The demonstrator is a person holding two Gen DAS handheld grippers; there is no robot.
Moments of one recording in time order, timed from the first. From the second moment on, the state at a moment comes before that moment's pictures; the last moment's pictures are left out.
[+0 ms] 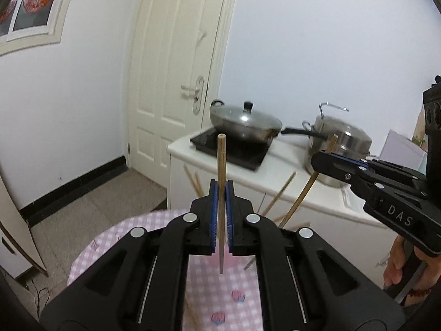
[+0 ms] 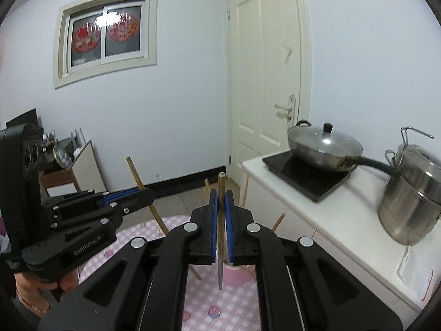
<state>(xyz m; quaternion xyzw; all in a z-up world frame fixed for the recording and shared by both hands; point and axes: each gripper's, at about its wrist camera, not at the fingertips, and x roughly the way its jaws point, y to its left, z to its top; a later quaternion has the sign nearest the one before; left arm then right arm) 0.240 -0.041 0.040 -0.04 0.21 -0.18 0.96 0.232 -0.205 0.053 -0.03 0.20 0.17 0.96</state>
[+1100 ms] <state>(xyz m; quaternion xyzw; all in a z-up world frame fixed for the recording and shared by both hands) 0.310 -0.078 -0.039 -0.03 0.25 -0.17 0.95 0.303 -0.212 -0.012 -0.03 0.27 0.16 0.95</state>
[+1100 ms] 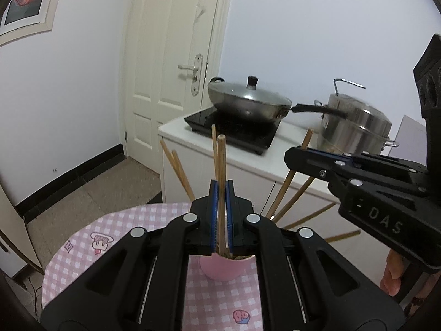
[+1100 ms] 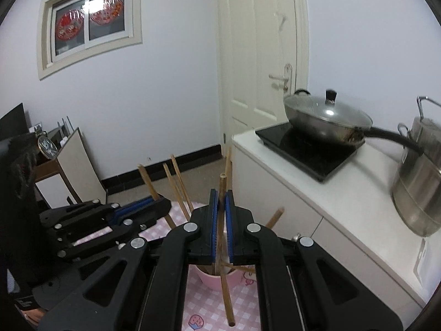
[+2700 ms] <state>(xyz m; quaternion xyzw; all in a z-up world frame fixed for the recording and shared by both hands) 0.219 -0.019 -0.011 -0.04 0.28 -0.17 0.95 0.218 -0.201 -0.008 -0.02 0.26 0.15 0.95</state>
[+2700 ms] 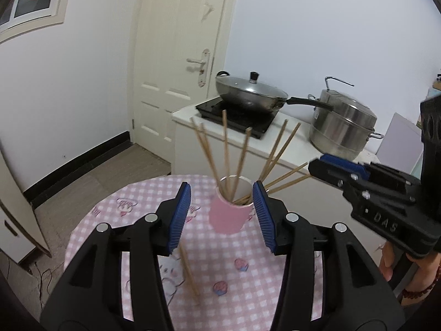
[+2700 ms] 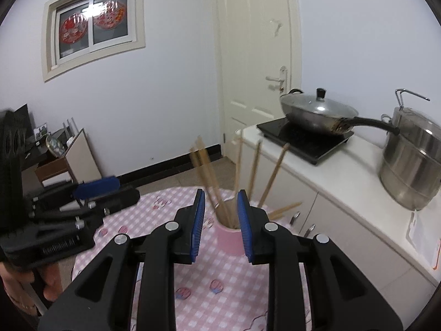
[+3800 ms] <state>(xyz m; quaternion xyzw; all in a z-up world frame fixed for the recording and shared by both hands) 0.273 0.066 -0.185 -0.08 0.46 -0.12 0.88 0.286 -0.096 -0.205 -0.04 0.46 0.18 0.87</state>
